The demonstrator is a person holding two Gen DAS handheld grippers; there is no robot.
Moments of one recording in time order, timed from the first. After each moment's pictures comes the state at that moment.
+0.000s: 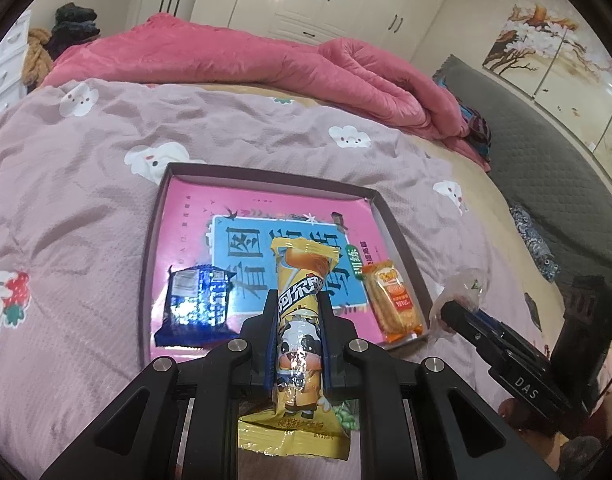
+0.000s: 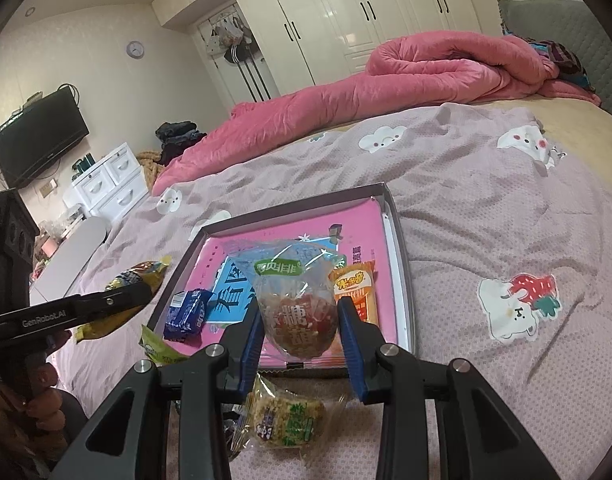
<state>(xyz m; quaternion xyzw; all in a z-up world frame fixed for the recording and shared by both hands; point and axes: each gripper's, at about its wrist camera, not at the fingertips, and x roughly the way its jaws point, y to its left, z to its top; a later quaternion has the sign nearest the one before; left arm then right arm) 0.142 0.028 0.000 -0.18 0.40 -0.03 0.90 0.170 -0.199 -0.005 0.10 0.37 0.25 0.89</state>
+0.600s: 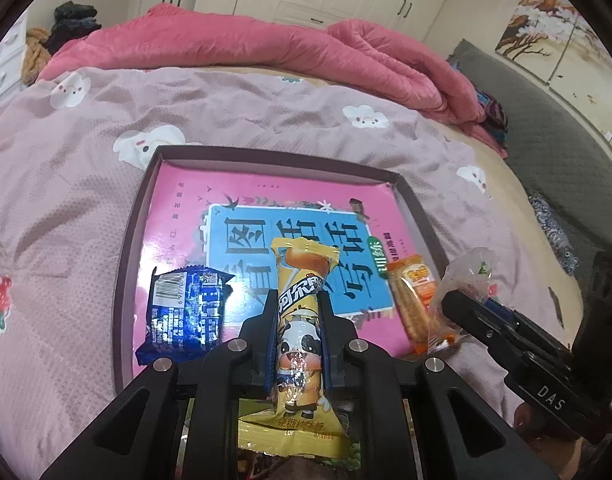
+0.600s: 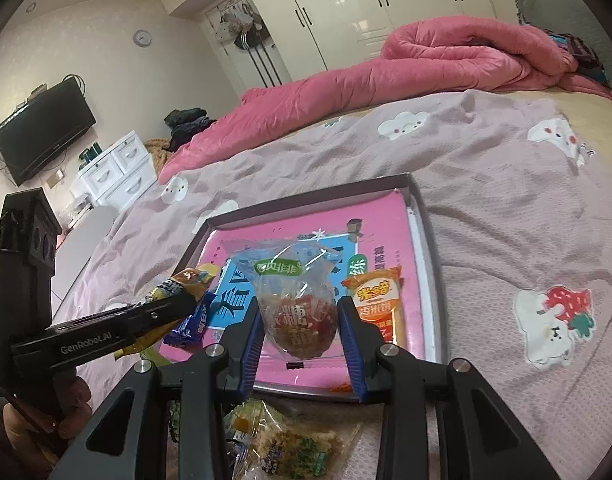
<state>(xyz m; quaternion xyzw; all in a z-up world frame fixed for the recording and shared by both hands) 0.176 0.018 -0.033 -0.16 0.43 -0.01 0.89 0.197 -0.174 -0.022 0.09 0.39 0.28 0.87</state>
